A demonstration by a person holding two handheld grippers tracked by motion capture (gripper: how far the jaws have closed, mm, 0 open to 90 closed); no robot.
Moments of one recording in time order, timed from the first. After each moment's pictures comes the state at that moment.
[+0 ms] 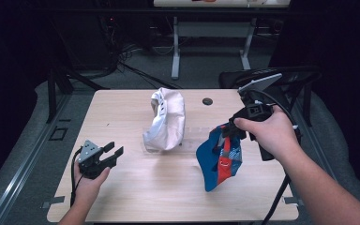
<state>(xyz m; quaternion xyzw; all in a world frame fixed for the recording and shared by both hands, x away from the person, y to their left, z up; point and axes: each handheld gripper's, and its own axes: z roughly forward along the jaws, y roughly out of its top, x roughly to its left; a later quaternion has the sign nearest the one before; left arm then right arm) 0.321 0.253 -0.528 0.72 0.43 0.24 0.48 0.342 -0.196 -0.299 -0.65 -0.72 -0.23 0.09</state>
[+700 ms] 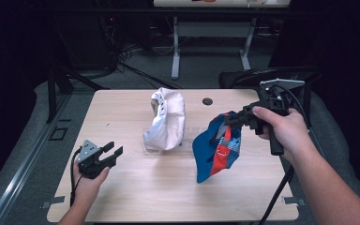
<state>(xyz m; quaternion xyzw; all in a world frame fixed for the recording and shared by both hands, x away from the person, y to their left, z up) 0.321 0.254 -0.527 0.72 0.43 0.24 0.49 0.350 -0.240 -0.306 -0.65 -0.62 -0.38 0.22</state>
